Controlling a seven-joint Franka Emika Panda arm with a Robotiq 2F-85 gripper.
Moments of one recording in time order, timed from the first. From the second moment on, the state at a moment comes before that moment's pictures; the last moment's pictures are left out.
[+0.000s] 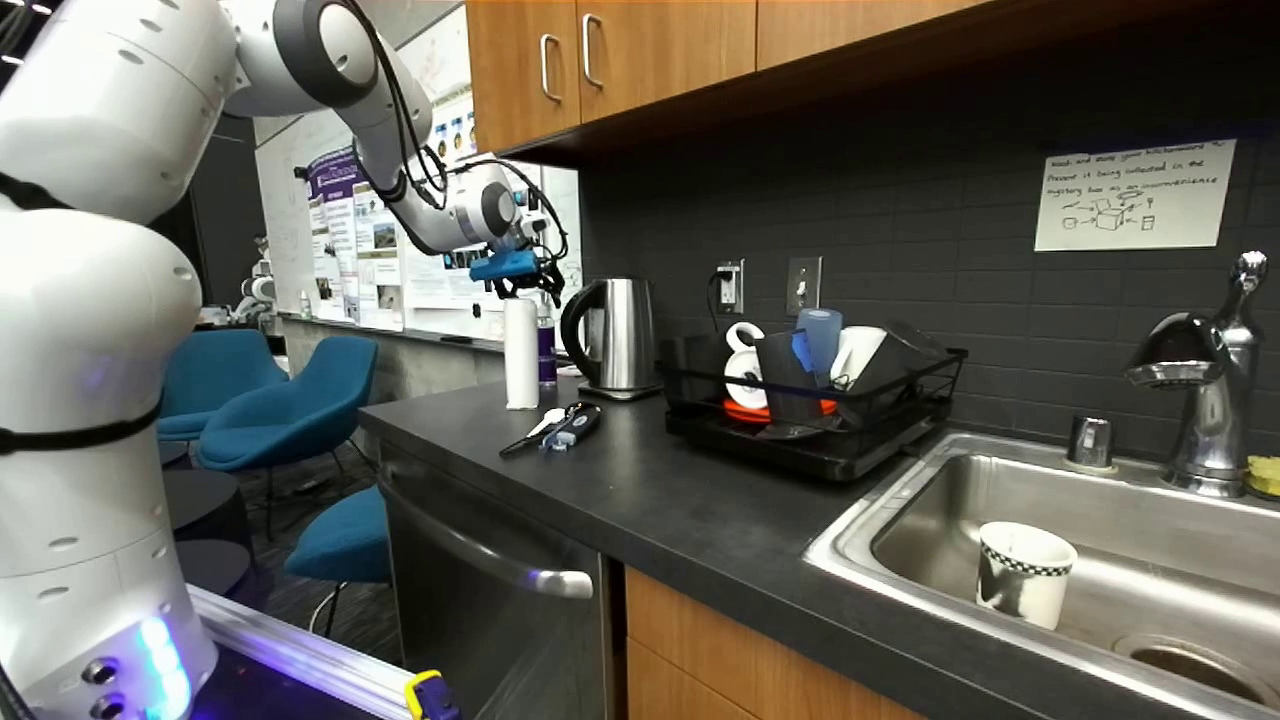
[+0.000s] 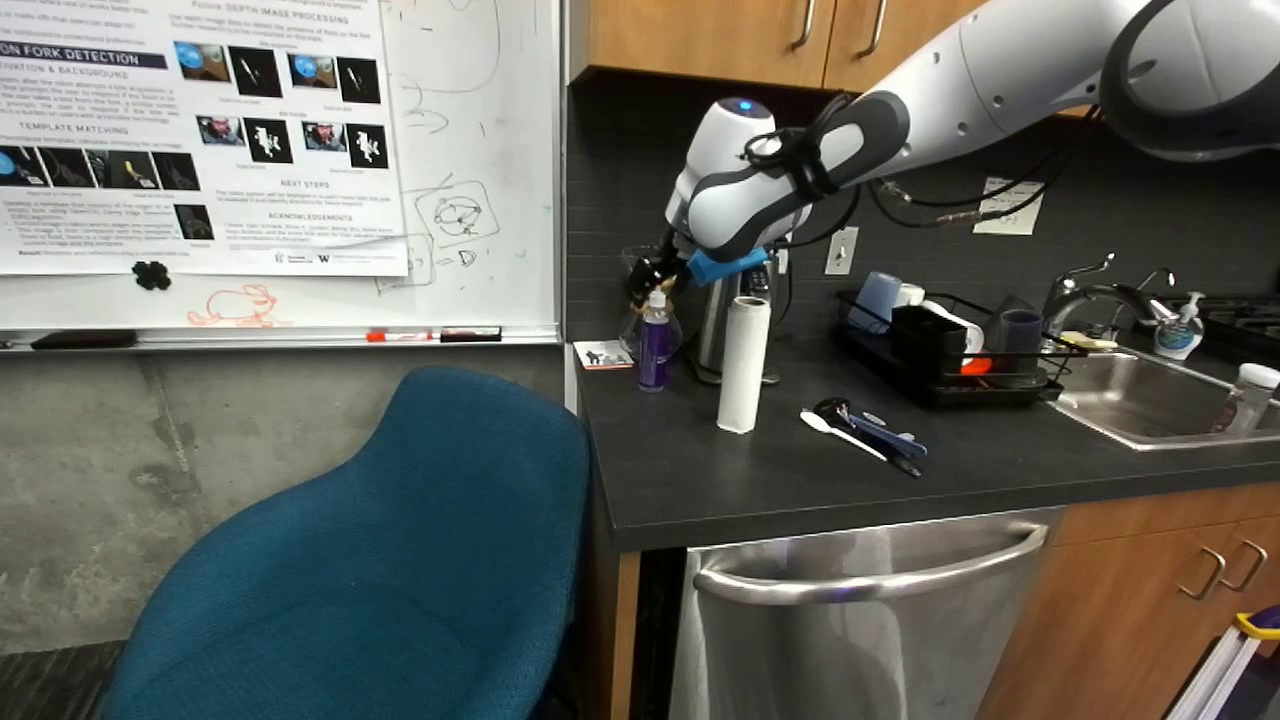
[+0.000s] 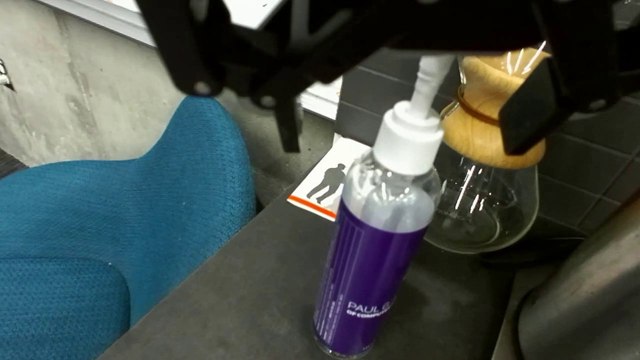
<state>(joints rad) 0.11 0.51 0.00 -1.58 -0.23 2.64 0.10</state>
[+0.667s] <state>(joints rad) 0.12 0.54 -0.02 -1.54 -0.23 2.62 0.14</state>
